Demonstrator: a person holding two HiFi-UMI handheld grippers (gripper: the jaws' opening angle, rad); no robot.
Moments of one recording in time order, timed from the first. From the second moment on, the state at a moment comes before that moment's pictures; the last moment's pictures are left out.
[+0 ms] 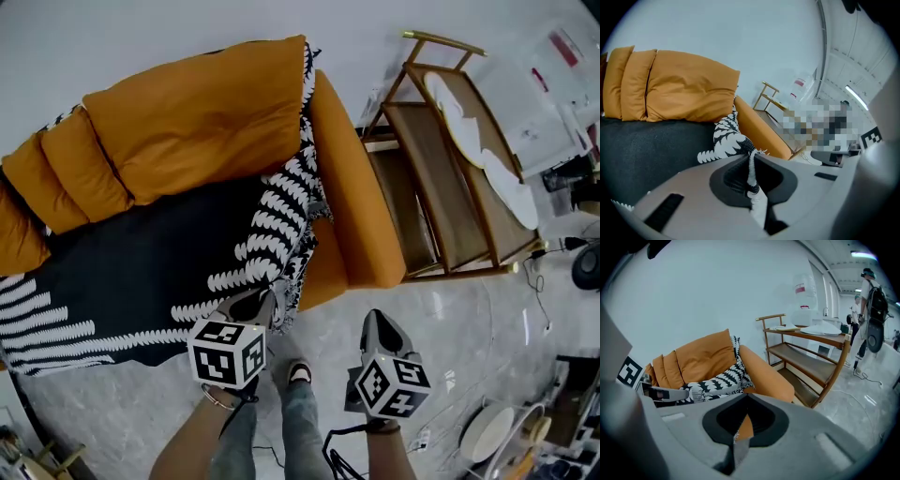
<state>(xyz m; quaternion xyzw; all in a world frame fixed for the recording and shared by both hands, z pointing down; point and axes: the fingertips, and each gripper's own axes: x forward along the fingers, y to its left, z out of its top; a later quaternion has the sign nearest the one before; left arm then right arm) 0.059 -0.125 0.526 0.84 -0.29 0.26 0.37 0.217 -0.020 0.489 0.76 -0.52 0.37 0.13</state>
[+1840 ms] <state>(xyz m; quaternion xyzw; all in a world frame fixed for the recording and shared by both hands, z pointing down) 0.246 -0.008 0.577 0.85 -0.22 0.28 0.39 0.343 0.104 0.523 0.79 -0.46 0.40 0.11</state>
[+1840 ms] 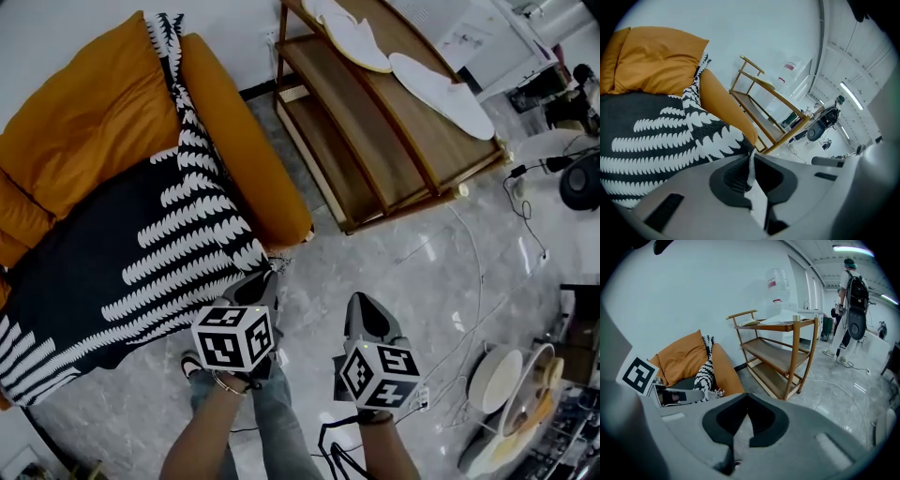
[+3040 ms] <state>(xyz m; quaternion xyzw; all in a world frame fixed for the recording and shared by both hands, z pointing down) 0.269 0.029 0.679 0.85 -0.19 0.30 0.40 0.365 0.131 0.588 0.77 -0.46 0.42 0.13</state>
